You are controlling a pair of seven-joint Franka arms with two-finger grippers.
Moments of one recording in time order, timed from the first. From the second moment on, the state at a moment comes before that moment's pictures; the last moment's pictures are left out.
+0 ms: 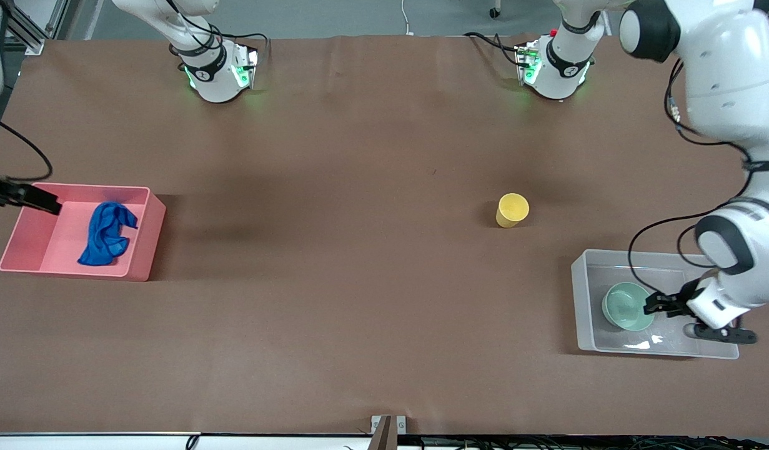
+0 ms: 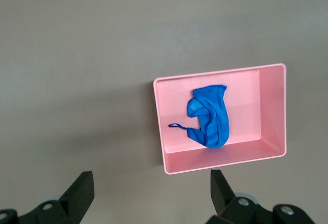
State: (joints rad) left arm -0.08 0.69 0.33 -1.45 -0.38 2.17 0.55; right arm -0.04 0.13 -0.07 -1.43 -0.07 1.55 0.06
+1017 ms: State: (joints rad) left arm -0.09 -0.05 -0.07 -2.15 -0.09 2.11 0.08; right arm -0.06 -0.06 -0.08 -1.52 -0.02 1.50 0.06
